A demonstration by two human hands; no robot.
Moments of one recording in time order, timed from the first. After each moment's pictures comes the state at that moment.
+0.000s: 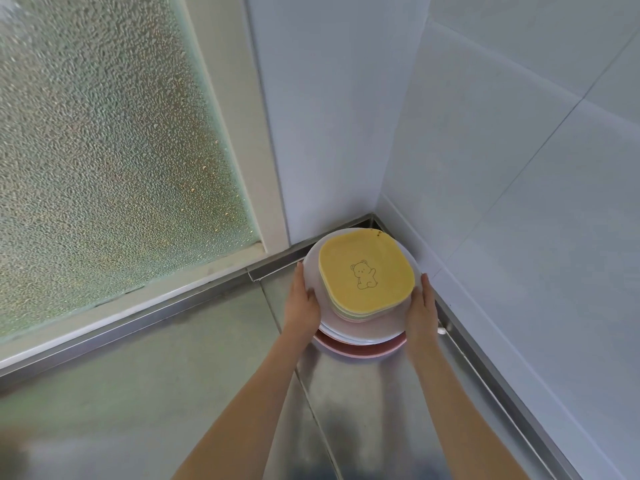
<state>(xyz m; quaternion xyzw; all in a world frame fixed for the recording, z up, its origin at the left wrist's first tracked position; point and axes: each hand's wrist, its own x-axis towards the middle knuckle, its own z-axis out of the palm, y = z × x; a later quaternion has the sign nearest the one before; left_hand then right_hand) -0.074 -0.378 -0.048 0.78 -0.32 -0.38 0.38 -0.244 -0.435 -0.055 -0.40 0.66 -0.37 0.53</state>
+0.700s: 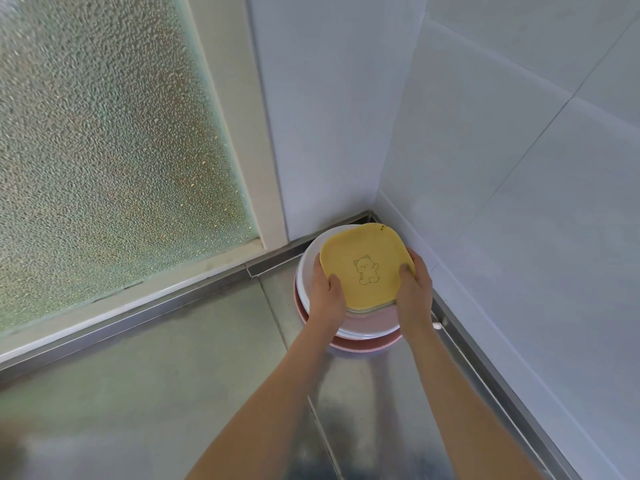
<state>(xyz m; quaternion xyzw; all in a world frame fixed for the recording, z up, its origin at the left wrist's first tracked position) -0.117 -0.392 -0.019 0.74 -0.27 -0.41 0.46 -0.229 -0.442 -0.019 -0.47 0.59 -0.42 0.51</state>
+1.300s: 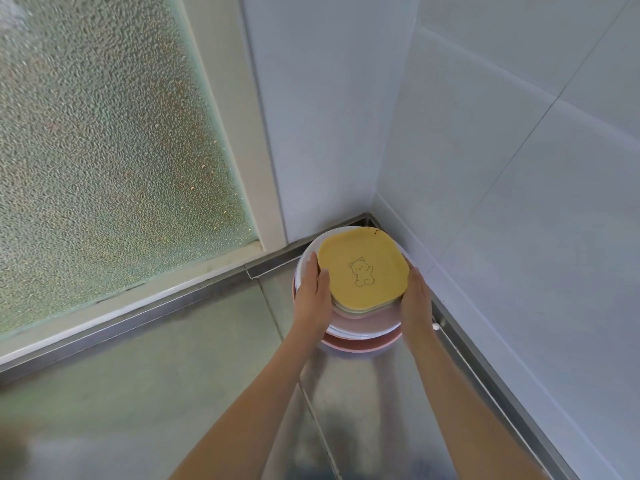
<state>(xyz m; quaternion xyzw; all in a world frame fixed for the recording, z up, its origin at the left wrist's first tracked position) -0.104 -0.380 -0.023 0.72 -0.32 -0.39 0.48 -0.241 -0.440 -0.037 -0.47 0.58 -0.39 0.54</state>
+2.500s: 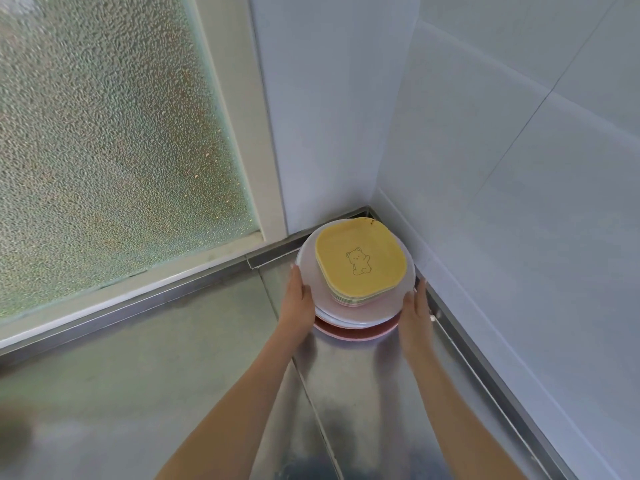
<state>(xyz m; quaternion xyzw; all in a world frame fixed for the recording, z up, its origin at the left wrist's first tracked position) -0.089 -0.352 -0.050 0.78 -0.32 -0.37 0.39 -0.267 -0.402 -0.051 -0.45 0.61 -0.35 0.54</state>
